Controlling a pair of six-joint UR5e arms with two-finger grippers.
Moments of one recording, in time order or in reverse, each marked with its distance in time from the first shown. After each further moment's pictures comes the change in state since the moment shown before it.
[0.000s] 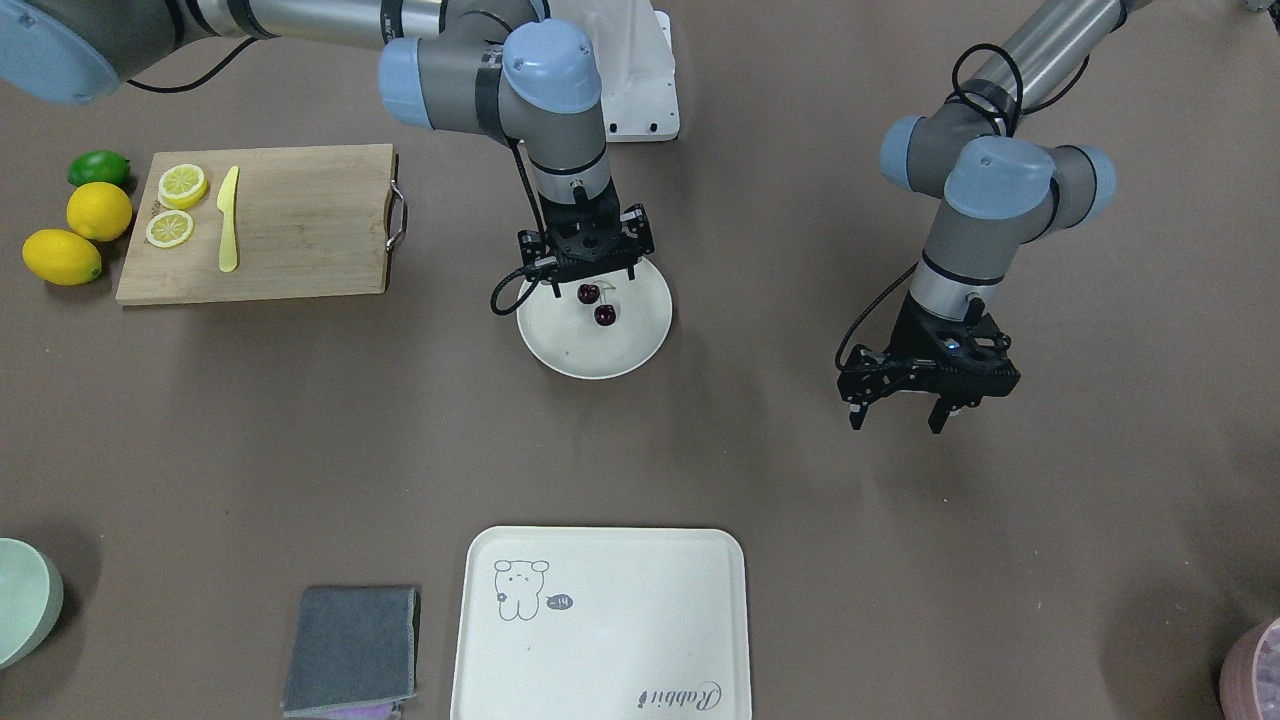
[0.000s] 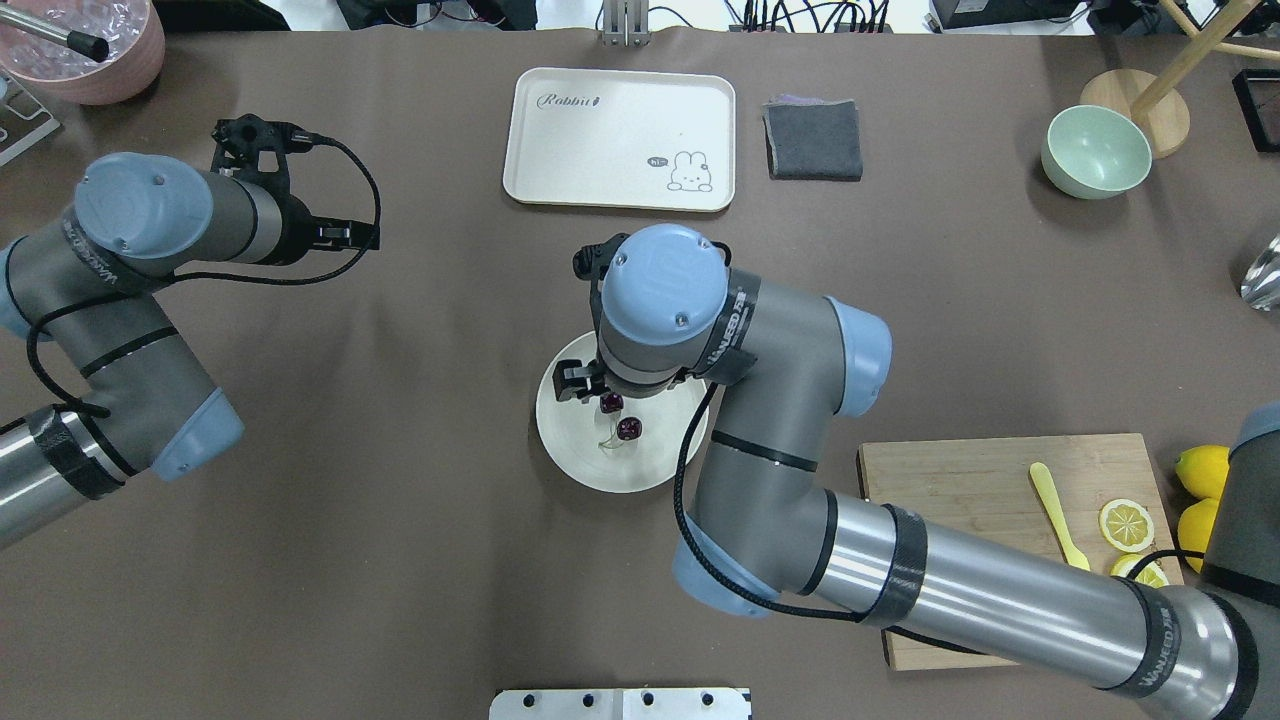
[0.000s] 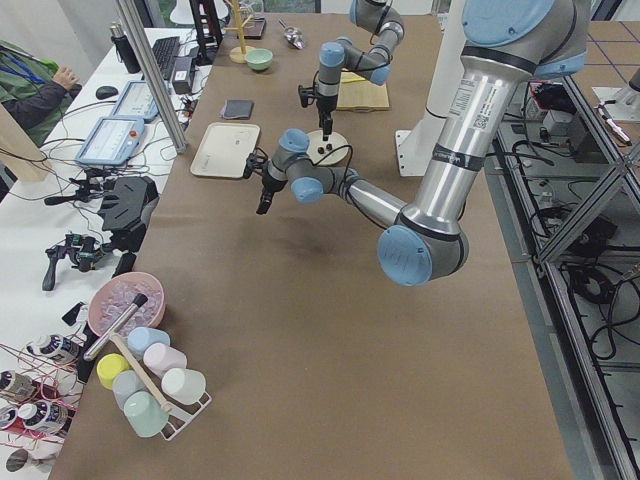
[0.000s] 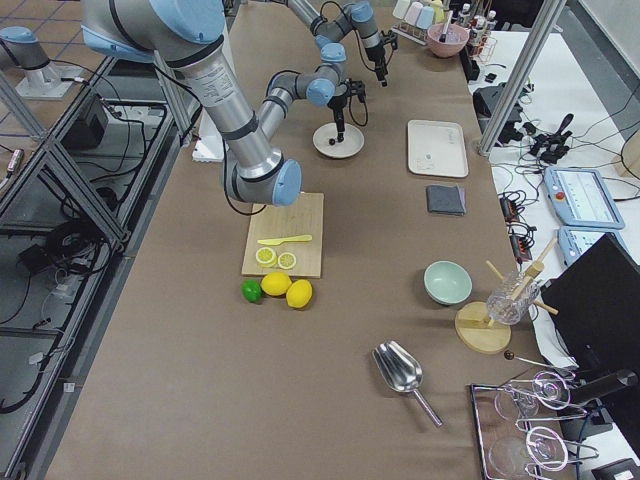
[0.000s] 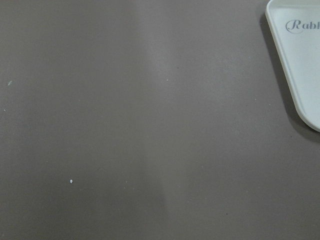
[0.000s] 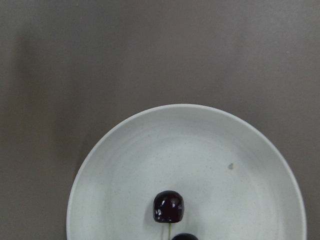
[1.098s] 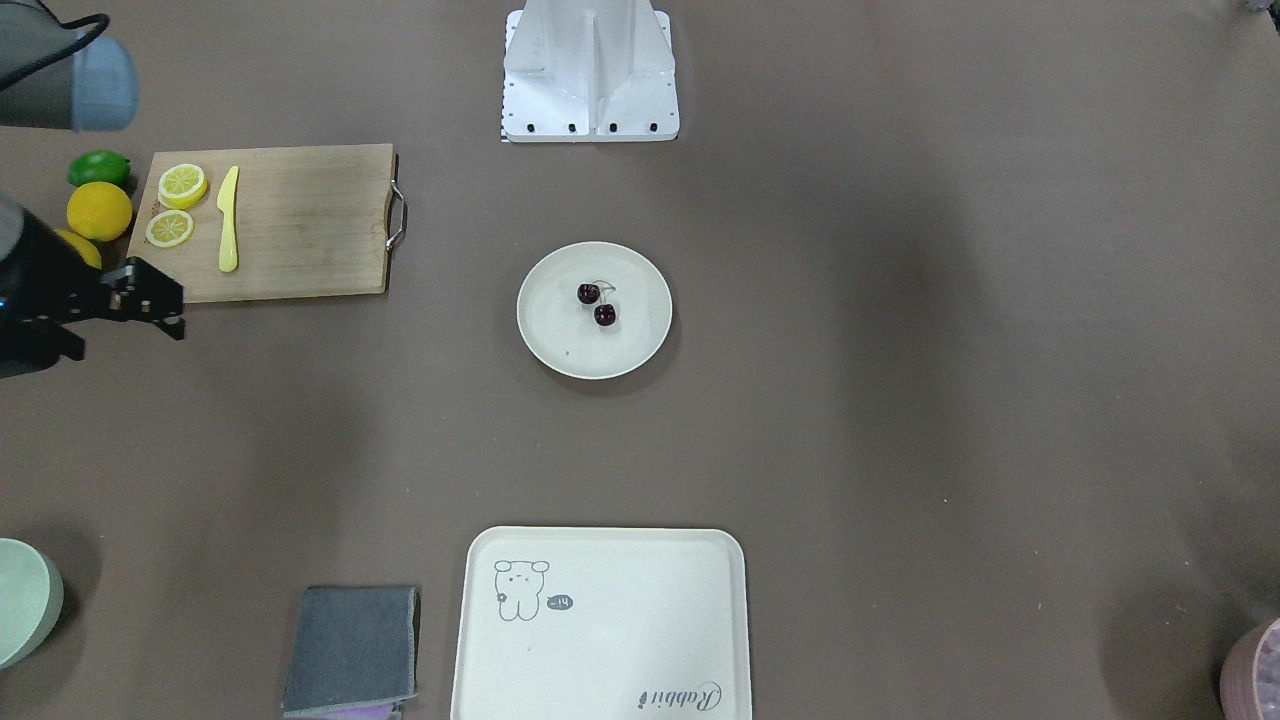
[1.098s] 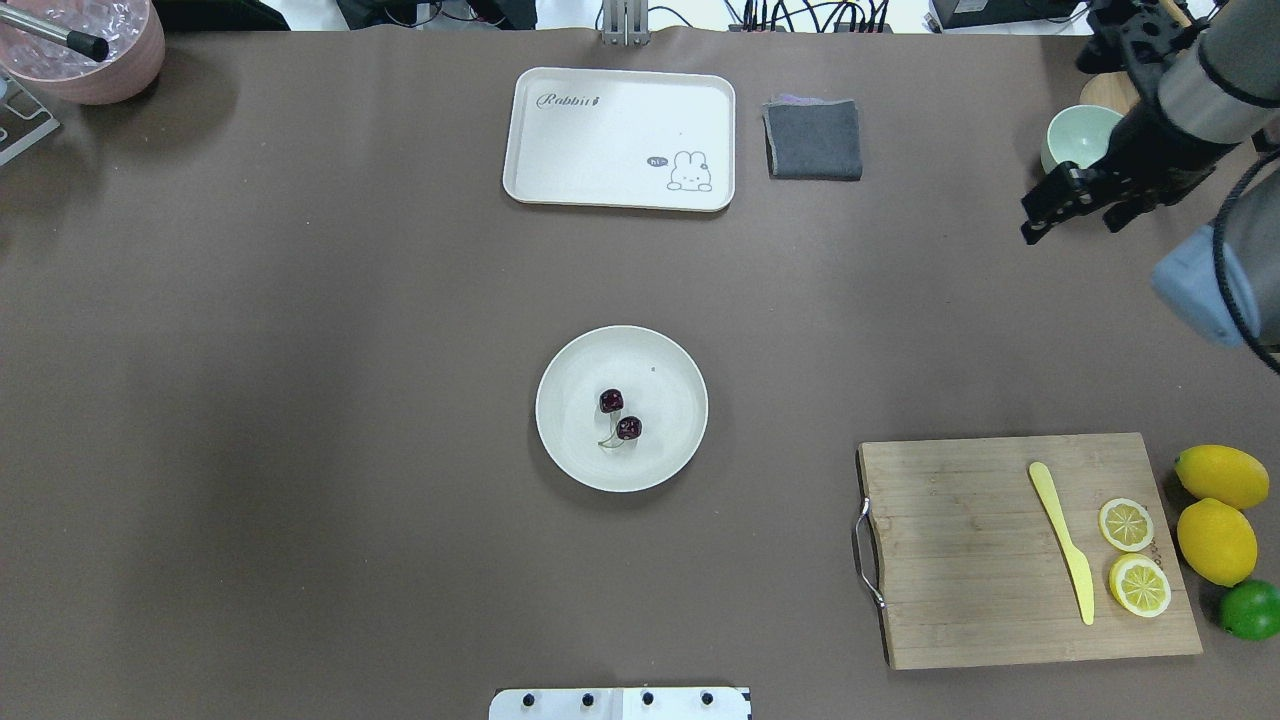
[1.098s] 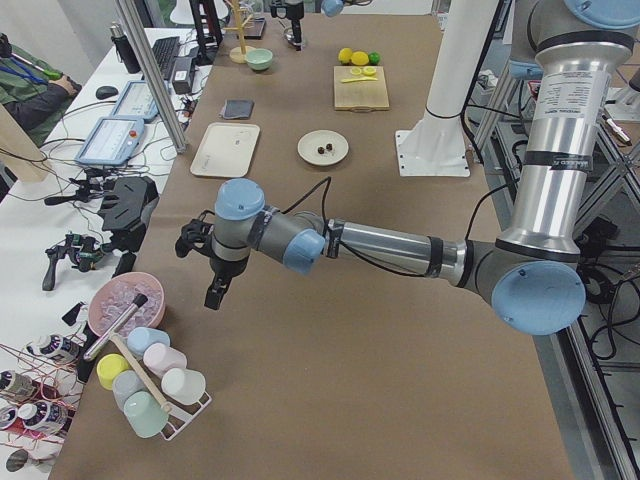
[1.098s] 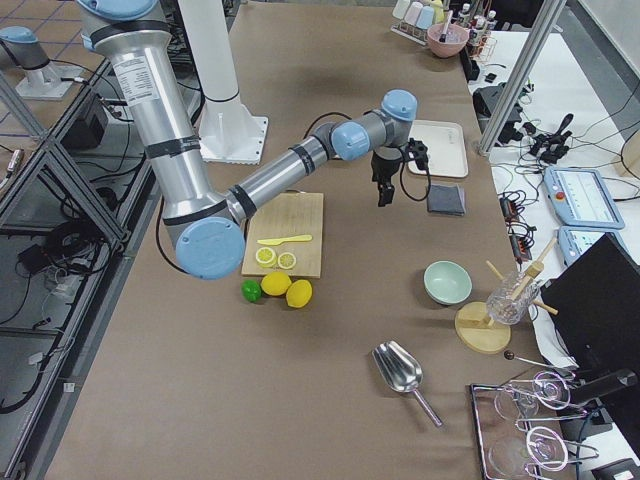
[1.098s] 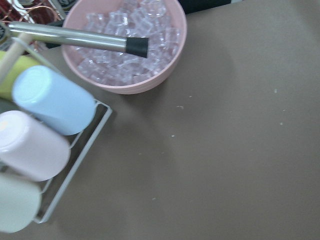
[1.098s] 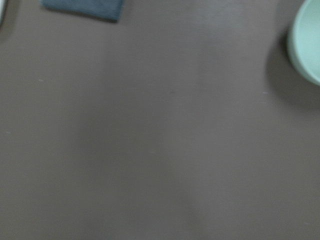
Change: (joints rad) left arm -0.748 0.258 -0.043 0.298 -0.492 0.887; right arm 0.671 -0.531 0.210 -0.138 0.456 -0.719
